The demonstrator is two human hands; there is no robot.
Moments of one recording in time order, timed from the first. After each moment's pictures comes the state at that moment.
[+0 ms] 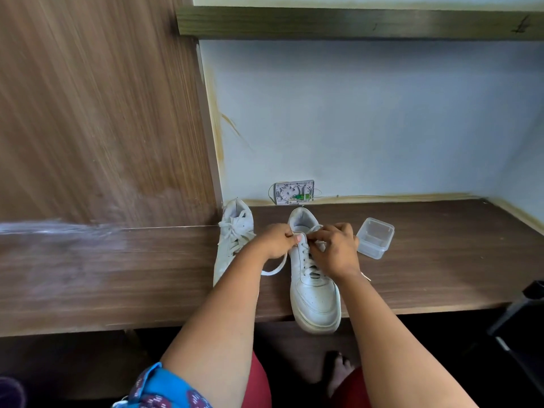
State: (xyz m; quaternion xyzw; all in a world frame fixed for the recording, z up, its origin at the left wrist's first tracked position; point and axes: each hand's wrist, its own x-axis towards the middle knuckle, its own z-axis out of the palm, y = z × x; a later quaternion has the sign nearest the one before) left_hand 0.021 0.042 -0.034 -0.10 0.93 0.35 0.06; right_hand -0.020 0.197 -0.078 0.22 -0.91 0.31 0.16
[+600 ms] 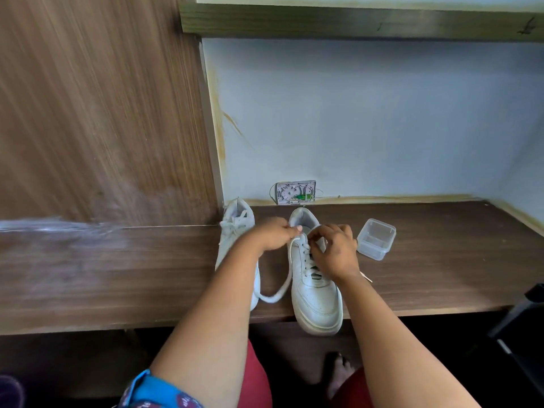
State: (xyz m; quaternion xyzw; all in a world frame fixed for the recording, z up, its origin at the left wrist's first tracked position) left_hand 0.025 0.032 -0.012 -0.11 0.92 0.36 0.07; right_hand -0.020 0.194 -0.080 0.21 -0.90 0.36 0.14
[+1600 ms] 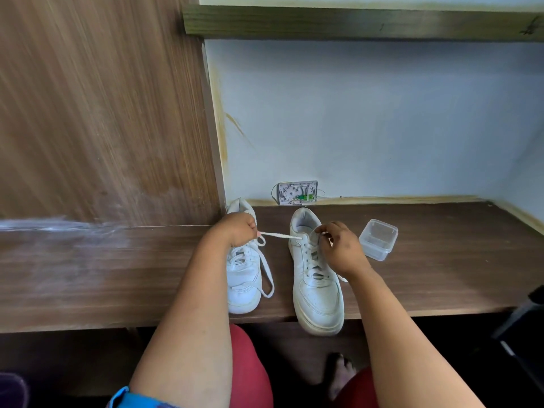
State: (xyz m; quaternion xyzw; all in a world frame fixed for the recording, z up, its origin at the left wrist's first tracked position) left_hand 0.043 -0.029 -0.009 -0.15 0.95 0.27 0.04; right_hand -0.026 0.204 -0.067 0.25 -0.88 0.39 0.09
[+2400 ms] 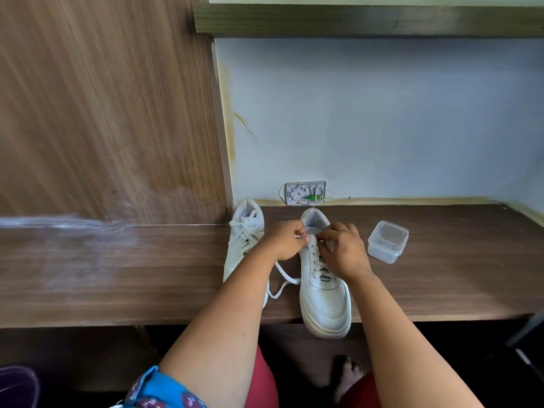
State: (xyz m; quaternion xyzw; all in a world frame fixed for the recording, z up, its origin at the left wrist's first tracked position) left_hand 0.020 0.037 -0.038 -0.08 0.94 0.33 -0.04; right_hand -0.029 0.193 -0.078 0.28 -0.90 0.31 0.15
